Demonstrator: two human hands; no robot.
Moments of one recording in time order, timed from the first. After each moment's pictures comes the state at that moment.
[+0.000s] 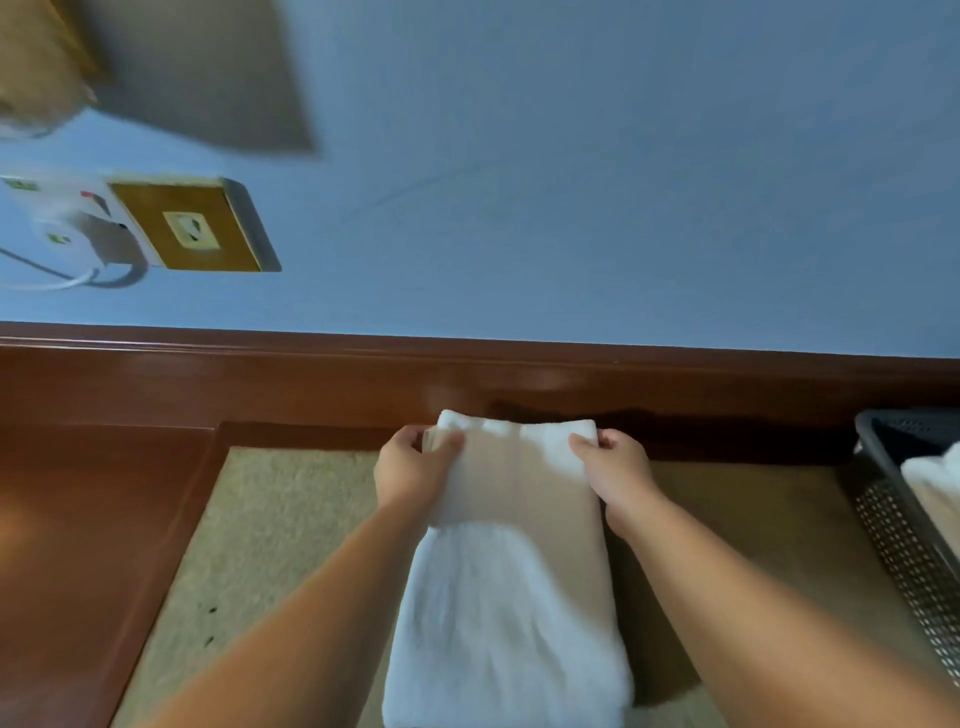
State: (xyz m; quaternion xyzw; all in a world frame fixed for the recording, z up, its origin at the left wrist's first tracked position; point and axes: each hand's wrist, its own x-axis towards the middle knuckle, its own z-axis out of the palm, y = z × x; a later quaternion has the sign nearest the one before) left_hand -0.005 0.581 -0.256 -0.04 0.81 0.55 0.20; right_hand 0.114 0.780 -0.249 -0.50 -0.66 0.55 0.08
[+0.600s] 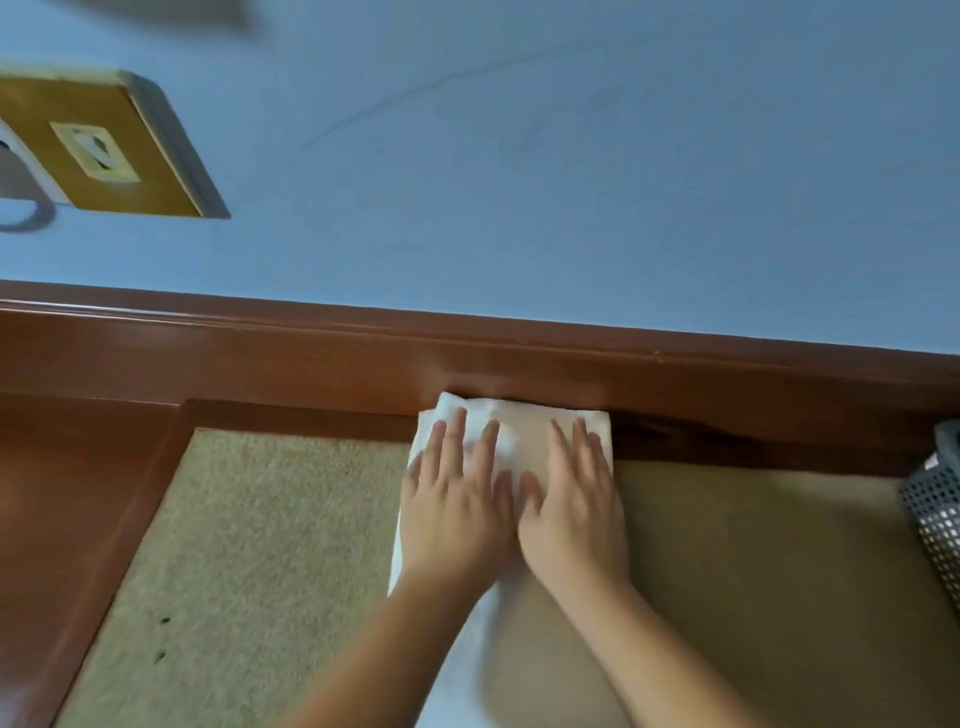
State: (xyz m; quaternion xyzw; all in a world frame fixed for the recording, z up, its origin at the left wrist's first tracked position) left_hand 0.044 0.607 -0.301 0.27 0.94 0.22 -0.03; right_hand 0.113 0.718 -0.295 -0.33 -0.92 0.20 0.09
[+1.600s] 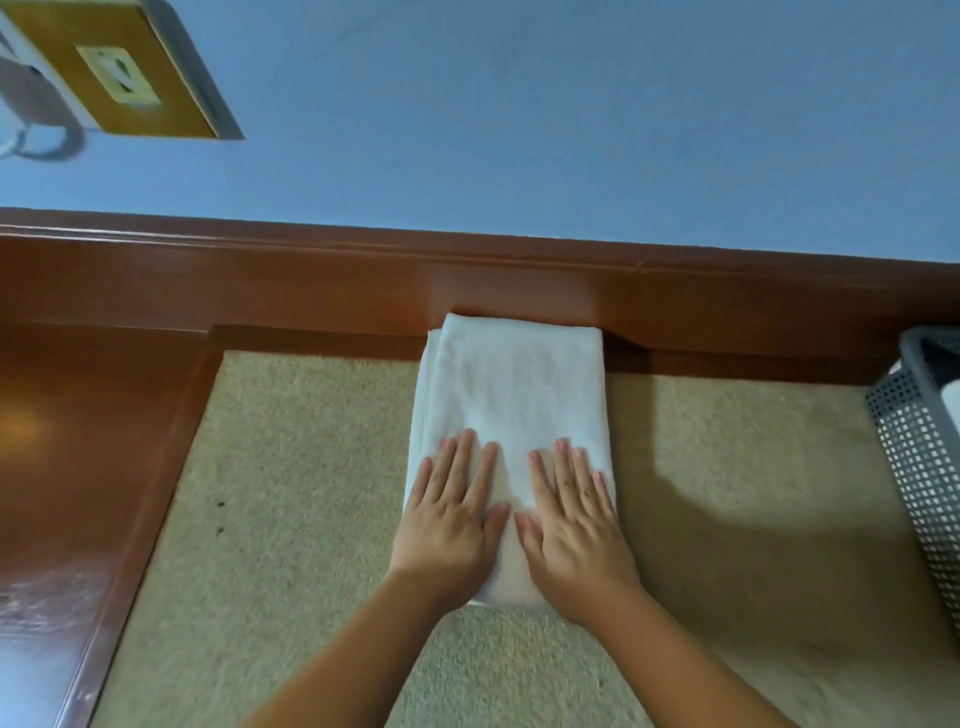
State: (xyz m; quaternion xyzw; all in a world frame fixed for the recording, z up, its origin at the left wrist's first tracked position) left_hand 0.126 0.524 -0.344 0.39 0.90 0.12 0.14; right_hand 0.239 0.680 -0.331 -0.17 -0.97 0.13 -0.09
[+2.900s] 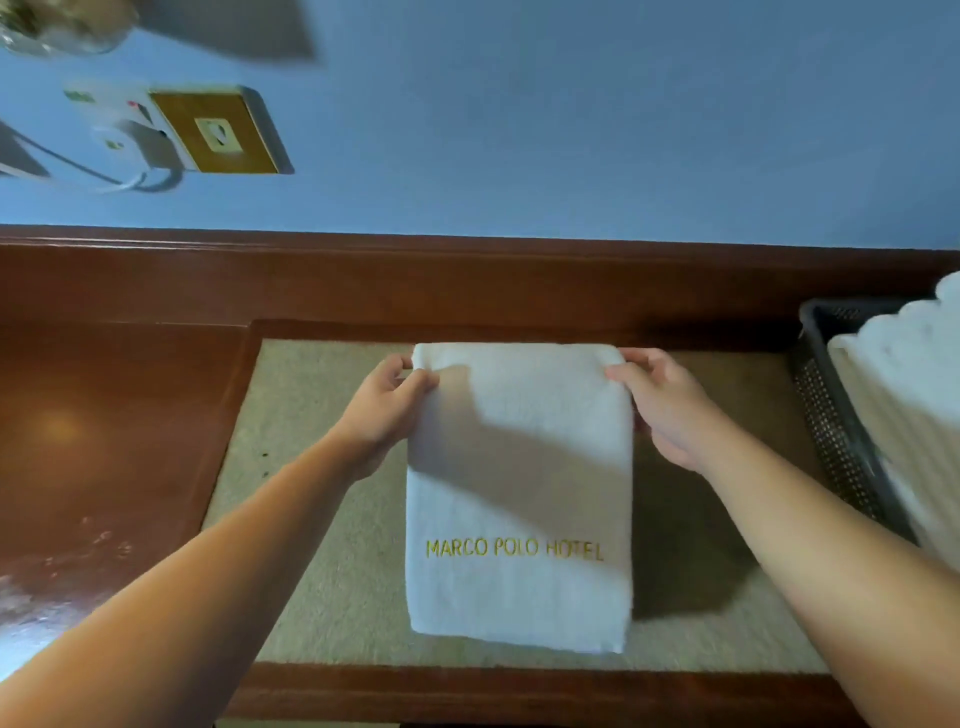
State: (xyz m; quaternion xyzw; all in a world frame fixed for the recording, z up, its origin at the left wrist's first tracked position) left_hand 0.088 0.500 -0.172 0.07 0.74 0.59 0.31; right_hand 0.253 0.761 -0.145 -0.41 -0.64 0.65 0.04
